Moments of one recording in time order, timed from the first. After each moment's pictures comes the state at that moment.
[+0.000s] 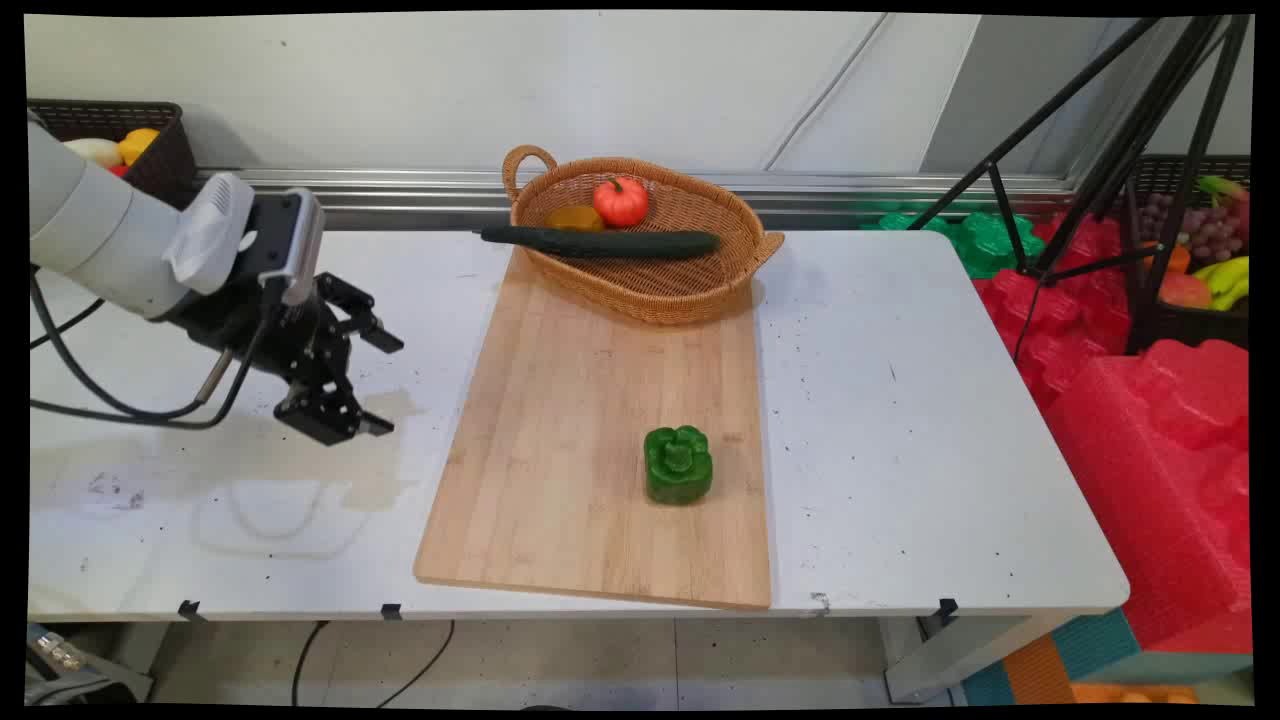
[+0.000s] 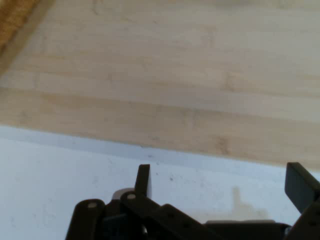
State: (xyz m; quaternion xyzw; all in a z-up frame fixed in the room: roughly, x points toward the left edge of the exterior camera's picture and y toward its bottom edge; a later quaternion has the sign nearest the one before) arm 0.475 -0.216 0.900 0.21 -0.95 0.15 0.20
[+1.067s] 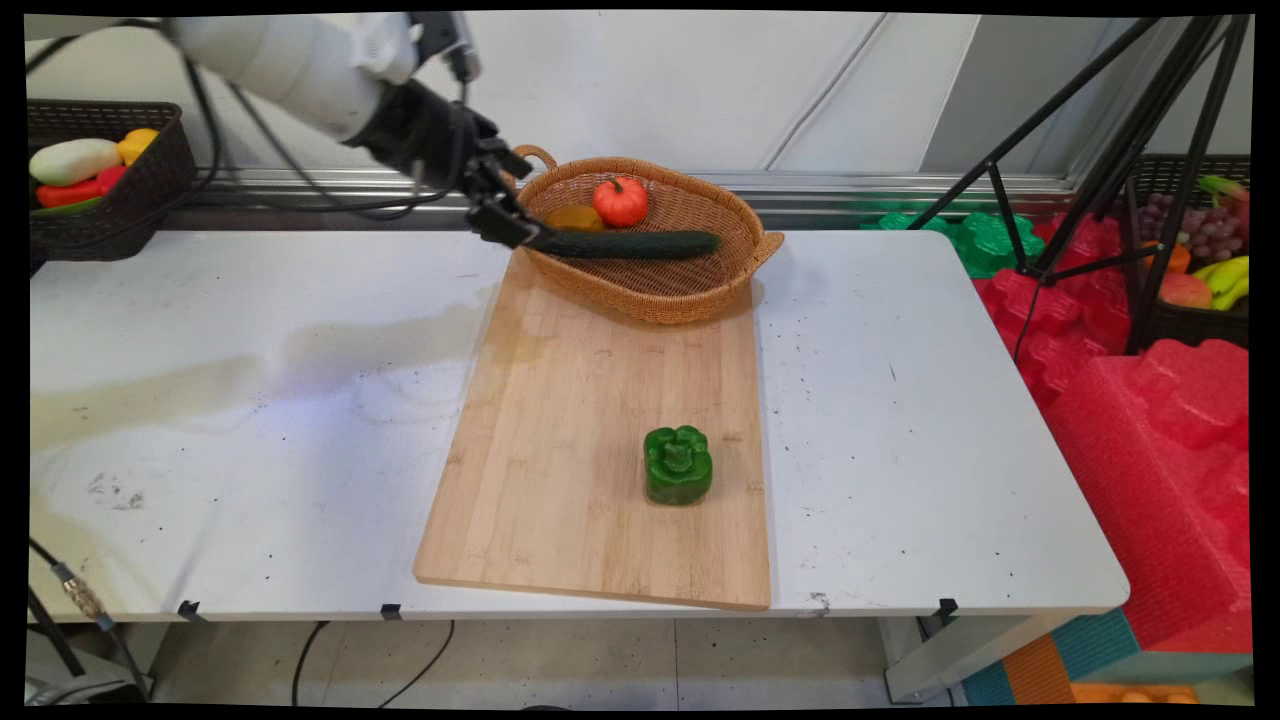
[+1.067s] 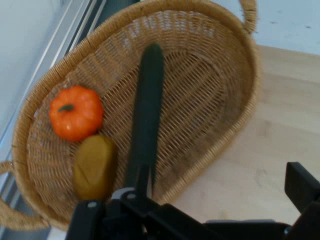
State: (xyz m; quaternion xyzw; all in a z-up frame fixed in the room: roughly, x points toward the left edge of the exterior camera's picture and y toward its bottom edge) arm 0.429 -0.370 0.952 0.28 -0.89 0.24 0.28
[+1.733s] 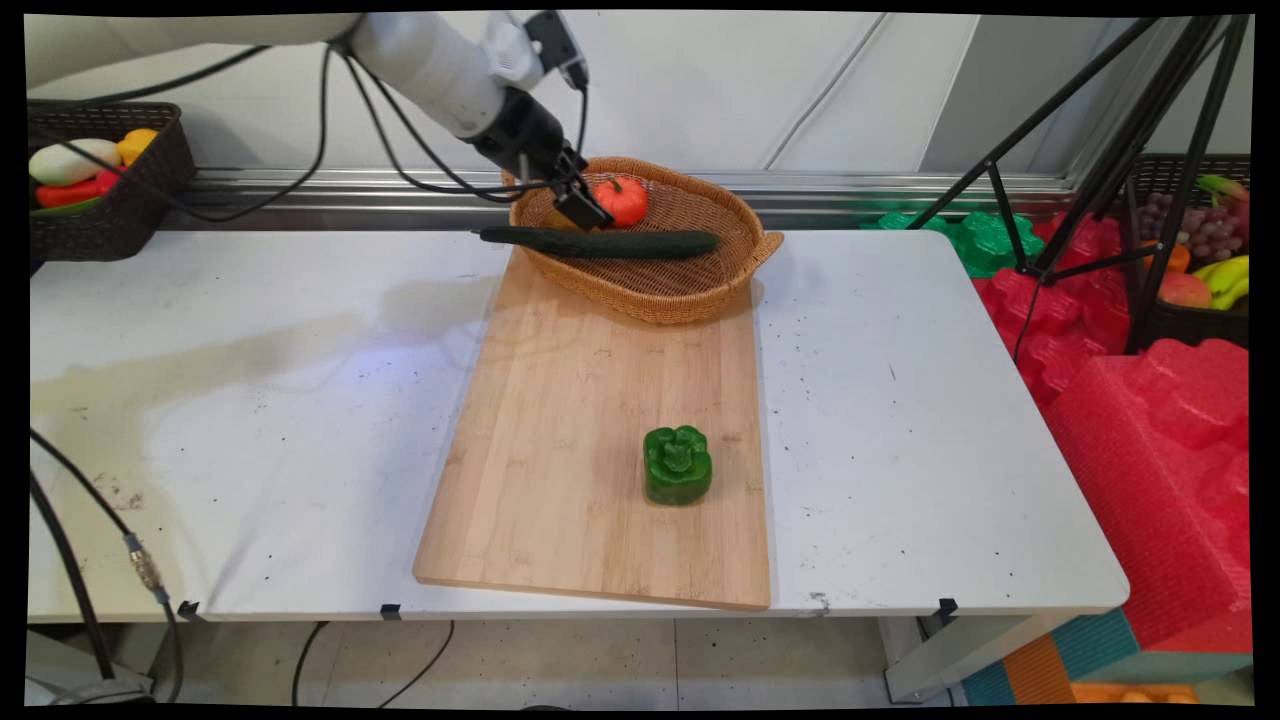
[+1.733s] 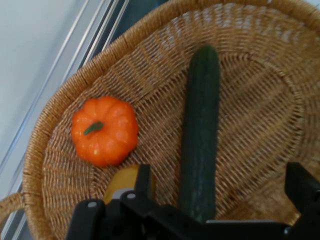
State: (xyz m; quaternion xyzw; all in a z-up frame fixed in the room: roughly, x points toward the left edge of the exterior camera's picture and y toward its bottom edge) arm 0.393 -0.477 0.910 0.32 -0.88 0.24 0.25
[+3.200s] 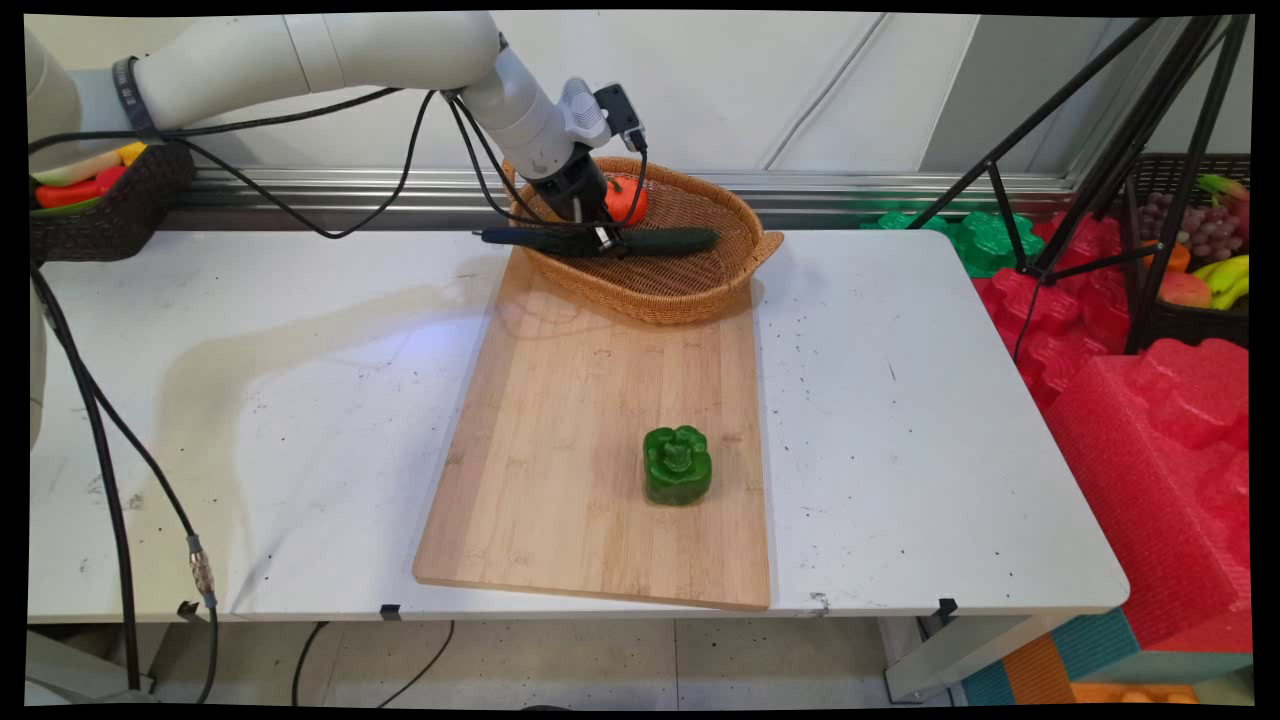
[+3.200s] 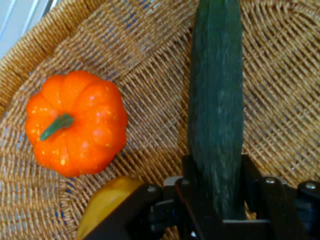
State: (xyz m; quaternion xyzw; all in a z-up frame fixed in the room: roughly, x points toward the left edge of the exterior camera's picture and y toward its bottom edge) arm 0.364 -0.554 0.838 0.33 -0.90 0.20 0.18
